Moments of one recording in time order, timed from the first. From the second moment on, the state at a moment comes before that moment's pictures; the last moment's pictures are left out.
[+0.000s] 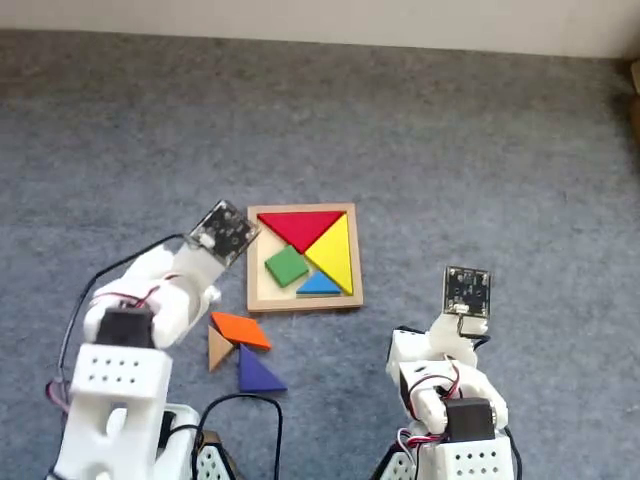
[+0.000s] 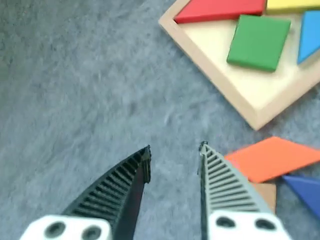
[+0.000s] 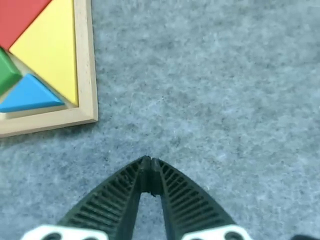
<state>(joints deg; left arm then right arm) -2.9 -57.5 63.5 58.2 -32.1 -11.3 -103.9 95.7 67.7 -9.2</state>
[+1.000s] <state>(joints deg) 7.9 -2.3 36.9 40.7 -20.4 -11.3 -103.9 95.7 67.7 -8.8</state>
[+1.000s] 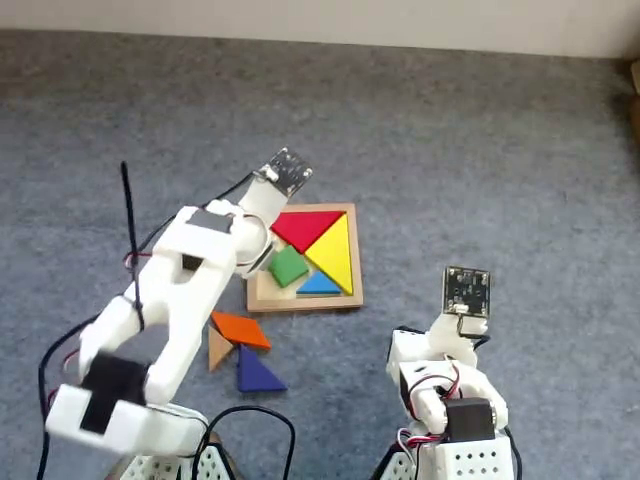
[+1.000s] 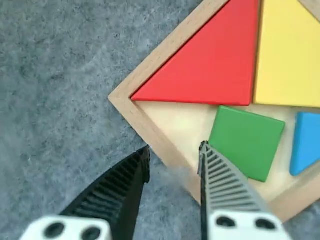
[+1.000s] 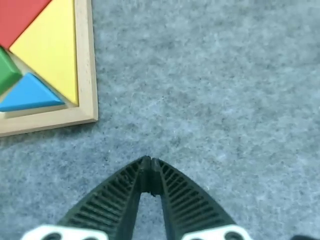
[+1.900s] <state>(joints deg) 15.1 4.0 27.0 48.3 -15.8 -11.3 -103.9 95.7 67.7 -8.8</state>
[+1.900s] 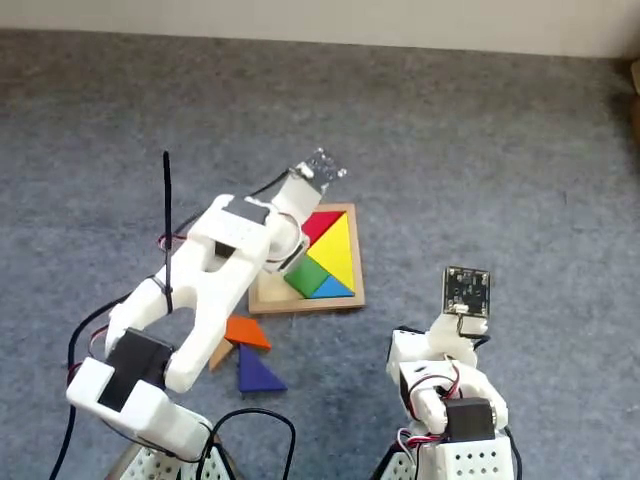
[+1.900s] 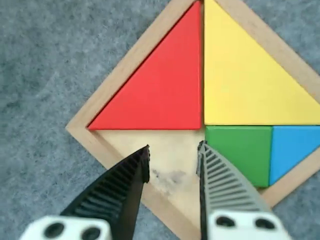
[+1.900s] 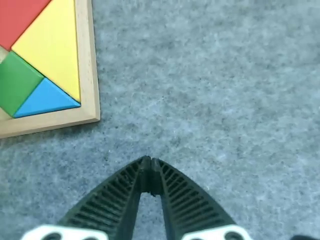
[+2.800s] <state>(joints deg) 3.7 -9.5 23.7 91.9 -8.0 -11.3 -103.9 95.7 67.7 -8.8</state>
